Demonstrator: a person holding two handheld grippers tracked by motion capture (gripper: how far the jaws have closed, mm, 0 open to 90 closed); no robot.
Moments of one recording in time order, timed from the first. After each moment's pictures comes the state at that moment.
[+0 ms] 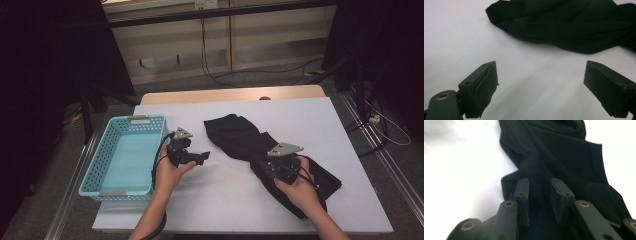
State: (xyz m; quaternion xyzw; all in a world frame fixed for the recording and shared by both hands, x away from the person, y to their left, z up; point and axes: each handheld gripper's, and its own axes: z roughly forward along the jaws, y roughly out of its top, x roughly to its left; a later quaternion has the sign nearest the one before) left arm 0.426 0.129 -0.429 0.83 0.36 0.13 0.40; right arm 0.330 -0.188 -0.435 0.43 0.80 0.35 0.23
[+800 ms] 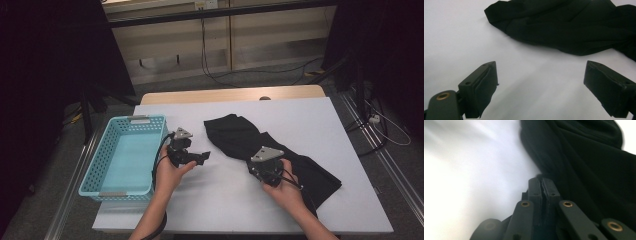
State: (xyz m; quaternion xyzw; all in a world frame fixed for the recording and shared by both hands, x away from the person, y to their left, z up) left arm 0.426 0.130 -0.430 0.83 0.37 0.13 0.40; right arm 0.335 -0.152 -0.449 0.39 0.83 0.35 0.22
